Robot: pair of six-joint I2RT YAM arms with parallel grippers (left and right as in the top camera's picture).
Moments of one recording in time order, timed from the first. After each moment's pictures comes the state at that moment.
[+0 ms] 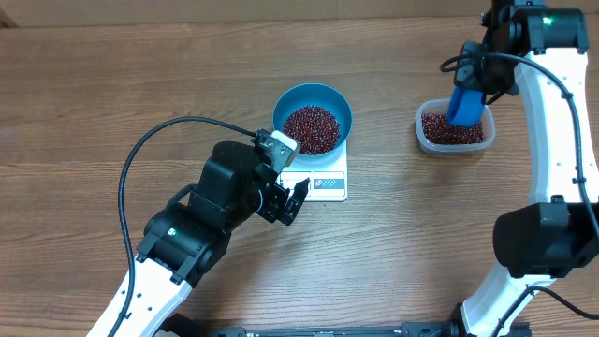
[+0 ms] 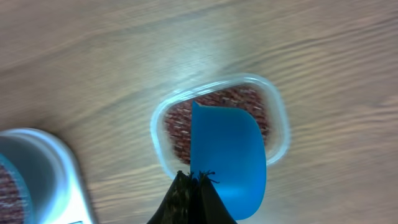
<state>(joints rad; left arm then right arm) -0.54 1.07 0.97 -0.58 0.07 0.03 -0.02 1.96 2.09 -1.37 0.09 0.24</state>
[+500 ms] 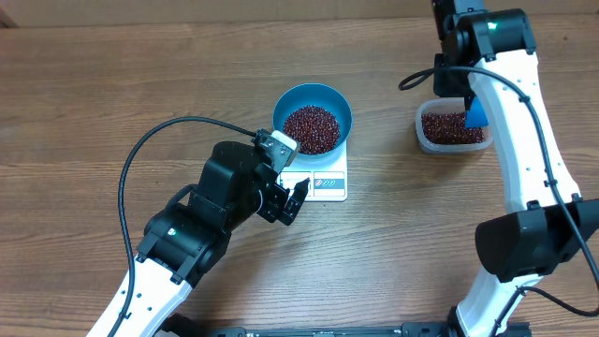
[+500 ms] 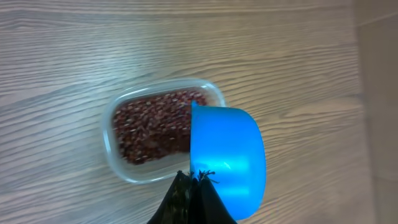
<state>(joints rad) -0.54 1.07 0.97 -0.58 0.07 0.03 0.16 1.96 2.09 -1.43 0.48 0.23</state>
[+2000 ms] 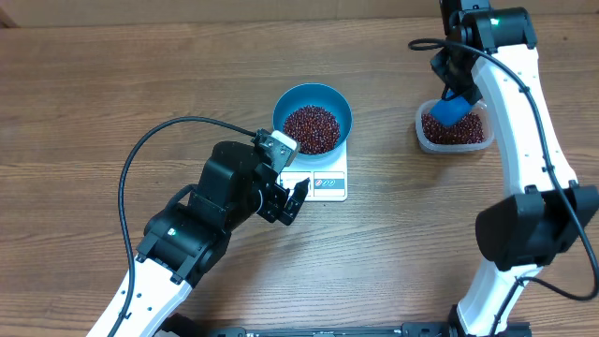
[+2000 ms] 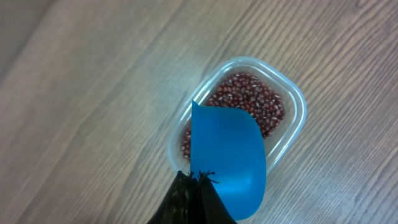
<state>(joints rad) -0.54 1.07 0.97 -0.58 0.07 0.03 0.11 2.02 2.09 -1.37 0.34 1.00</state>
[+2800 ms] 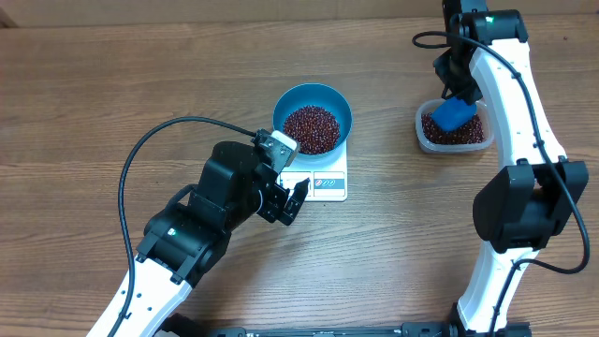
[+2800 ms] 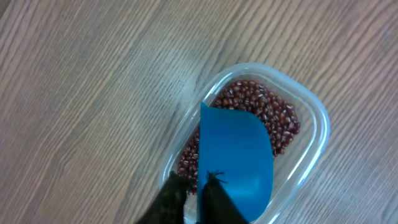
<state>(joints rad) -0.54 1.07 0.97 -0.58 0.07 0.03 0.06 2.12 2.09 -1.31 0.32 1.04</state>
